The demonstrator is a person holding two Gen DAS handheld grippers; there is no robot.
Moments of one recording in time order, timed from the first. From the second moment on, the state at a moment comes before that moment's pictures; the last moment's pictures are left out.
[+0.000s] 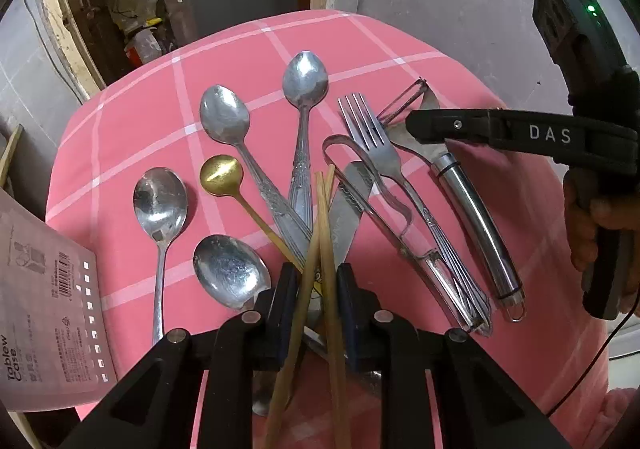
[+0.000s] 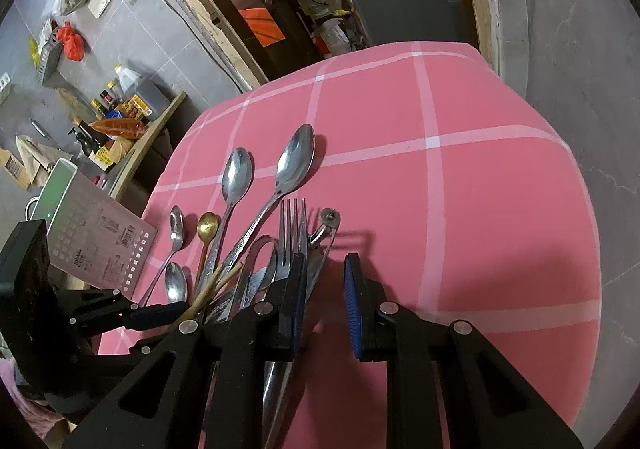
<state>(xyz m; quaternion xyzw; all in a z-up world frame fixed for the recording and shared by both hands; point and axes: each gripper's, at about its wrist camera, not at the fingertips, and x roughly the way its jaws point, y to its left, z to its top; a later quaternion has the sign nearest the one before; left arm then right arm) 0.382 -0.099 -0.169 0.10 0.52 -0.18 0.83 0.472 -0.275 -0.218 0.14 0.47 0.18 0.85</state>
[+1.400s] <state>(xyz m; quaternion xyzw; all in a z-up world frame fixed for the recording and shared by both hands) 0.327 -0.009 -0.045 -0.05 0.39 -0.22 0.89 0.340 -0.273 -0.115 0.20 0.36 0.15 0.90</state>
